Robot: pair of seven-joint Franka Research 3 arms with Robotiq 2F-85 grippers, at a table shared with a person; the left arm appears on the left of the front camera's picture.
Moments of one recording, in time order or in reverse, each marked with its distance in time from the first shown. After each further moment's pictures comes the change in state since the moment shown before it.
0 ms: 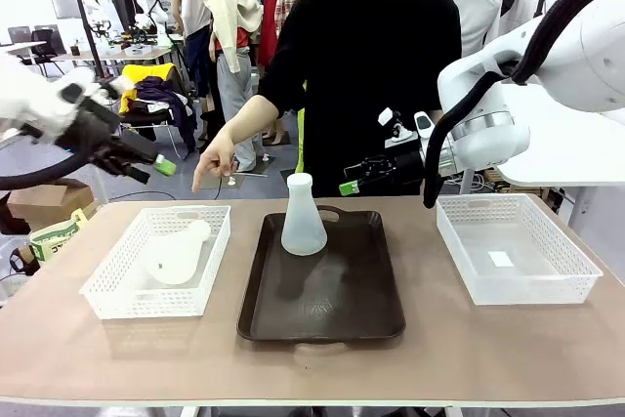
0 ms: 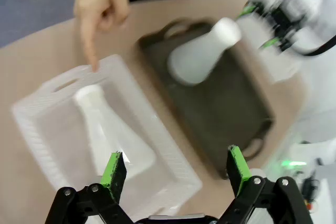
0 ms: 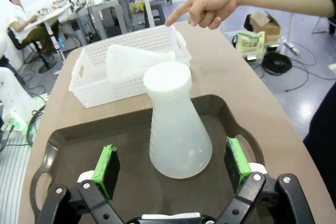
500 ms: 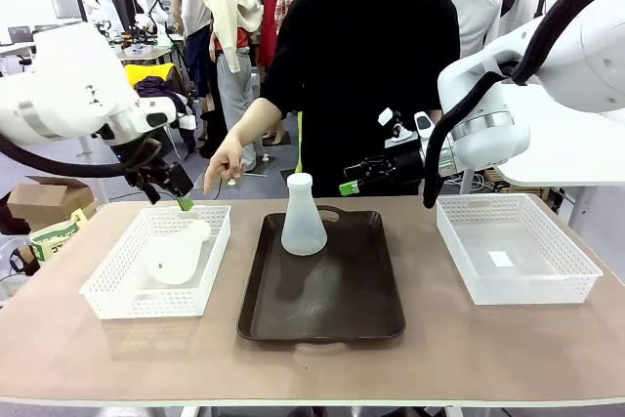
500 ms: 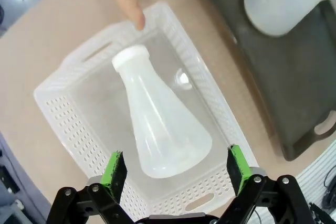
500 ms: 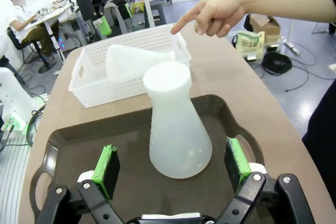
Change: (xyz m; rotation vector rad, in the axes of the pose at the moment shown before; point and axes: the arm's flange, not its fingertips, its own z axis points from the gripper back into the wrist) left arm 0.032 -0.009 -0.086 0.315 0.404 -0.060; right arm 0.000 0.000 0.000 0.000 0.000 0.000
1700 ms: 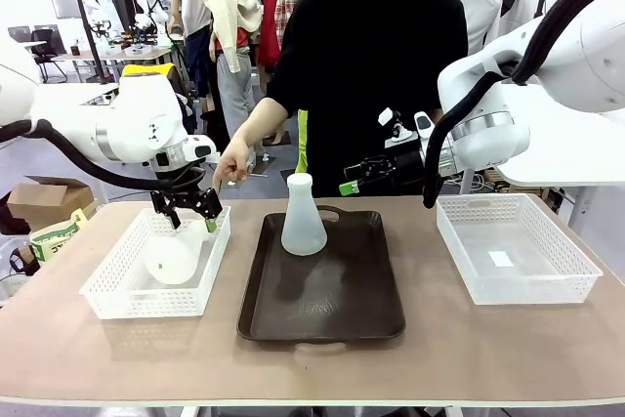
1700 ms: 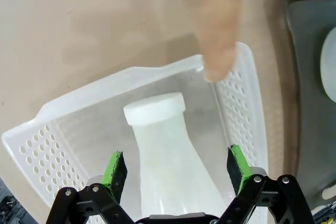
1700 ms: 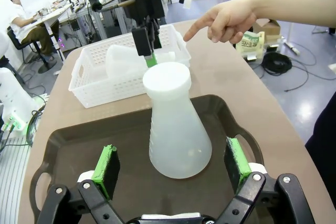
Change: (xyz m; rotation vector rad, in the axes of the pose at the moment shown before) left arm 0.061 0.028 -0.109 0.054 0.122 0.217; right arm 0.000 0.000 0.000 0.000 0.000 0.000
